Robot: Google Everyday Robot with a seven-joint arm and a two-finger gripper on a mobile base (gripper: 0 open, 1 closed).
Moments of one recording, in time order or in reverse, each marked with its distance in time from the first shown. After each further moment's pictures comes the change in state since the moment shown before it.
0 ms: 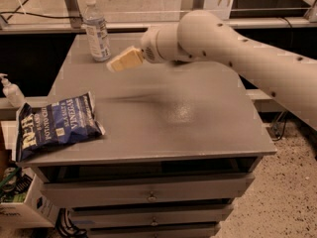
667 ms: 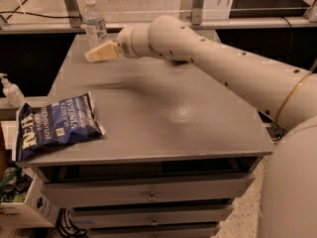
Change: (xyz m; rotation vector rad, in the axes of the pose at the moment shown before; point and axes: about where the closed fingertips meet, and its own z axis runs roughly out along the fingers) arm -0.025 -0.001 0.087 -0.014 -0.089 0.085
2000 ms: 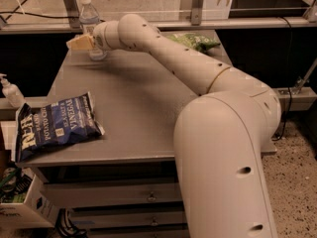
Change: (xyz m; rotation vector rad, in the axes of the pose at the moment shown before) arm -0.020 -0.008 0.132 -0.051 -0.043 0.068
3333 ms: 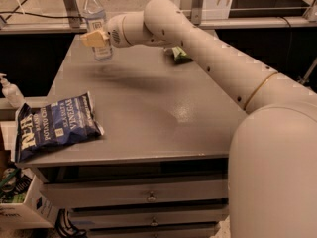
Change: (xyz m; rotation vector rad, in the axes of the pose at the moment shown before) arm -0.018 0.041 -0.091 -0.179 0.007 -0.021
